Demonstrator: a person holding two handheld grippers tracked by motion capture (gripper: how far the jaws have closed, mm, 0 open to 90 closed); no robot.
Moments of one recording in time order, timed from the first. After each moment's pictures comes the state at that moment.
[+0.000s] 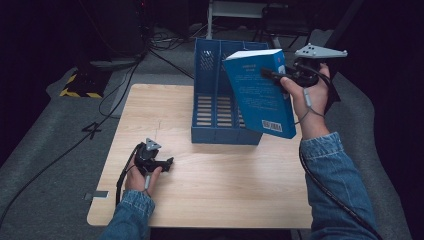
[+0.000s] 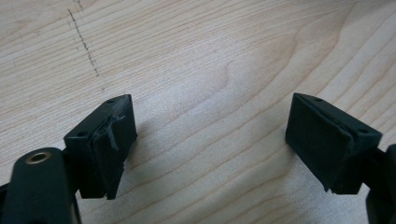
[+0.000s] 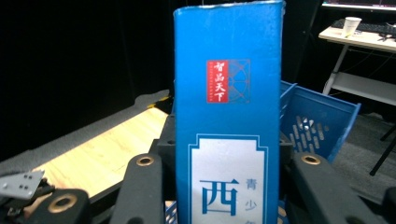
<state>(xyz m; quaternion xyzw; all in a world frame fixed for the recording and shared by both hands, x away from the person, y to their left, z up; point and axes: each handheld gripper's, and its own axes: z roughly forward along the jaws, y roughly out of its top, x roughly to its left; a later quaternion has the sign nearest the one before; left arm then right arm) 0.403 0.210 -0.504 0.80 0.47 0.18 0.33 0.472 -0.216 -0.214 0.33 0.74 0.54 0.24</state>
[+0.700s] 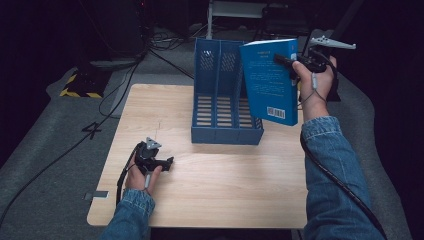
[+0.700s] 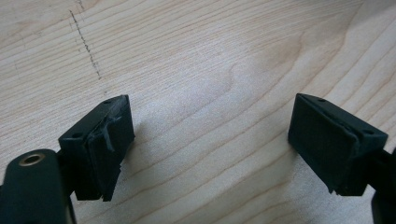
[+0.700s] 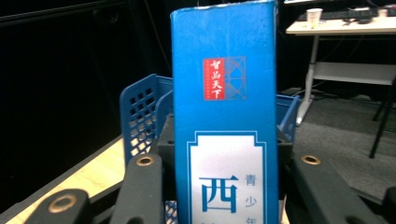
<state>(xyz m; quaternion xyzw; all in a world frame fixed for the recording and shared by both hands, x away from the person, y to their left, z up) 0.406 0.210 -0.505 0.80 0.47 0.18 0.33 0.531 -0.256 -0.231 0.40 0.68 0.57 0.23</state>
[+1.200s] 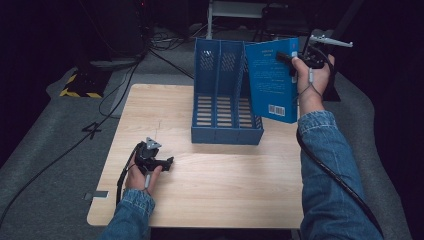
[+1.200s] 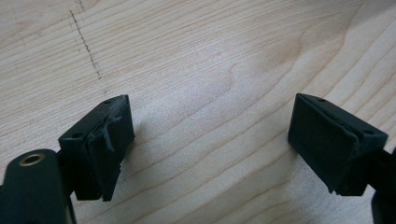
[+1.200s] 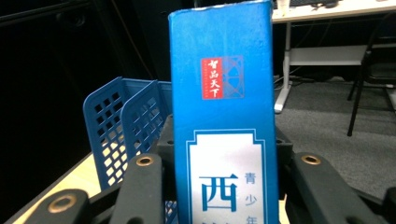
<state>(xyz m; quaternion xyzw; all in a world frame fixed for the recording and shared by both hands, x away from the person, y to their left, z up) 0.406 0.210 -0.505 0.80 0.47 0.18 0.33 0.552 -0.259 -0.237 0.46 0.65 0.55 0.24</state>
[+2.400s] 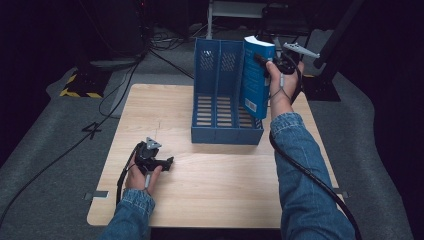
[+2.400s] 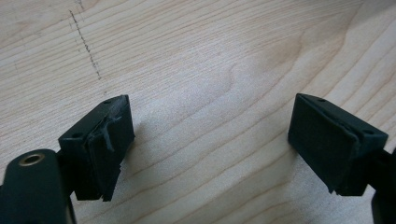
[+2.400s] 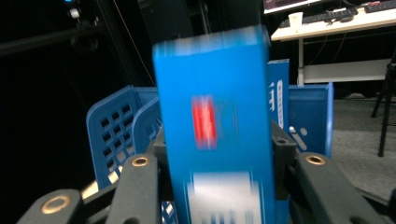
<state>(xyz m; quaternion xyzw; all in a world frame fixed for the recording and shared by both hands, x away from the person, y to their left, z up) 0.406 0.209 -0.505 0.80 0.48 0.18 0.33 0.578 -0.203 -0.283 0.44 0.62 0.60 0.24</state>
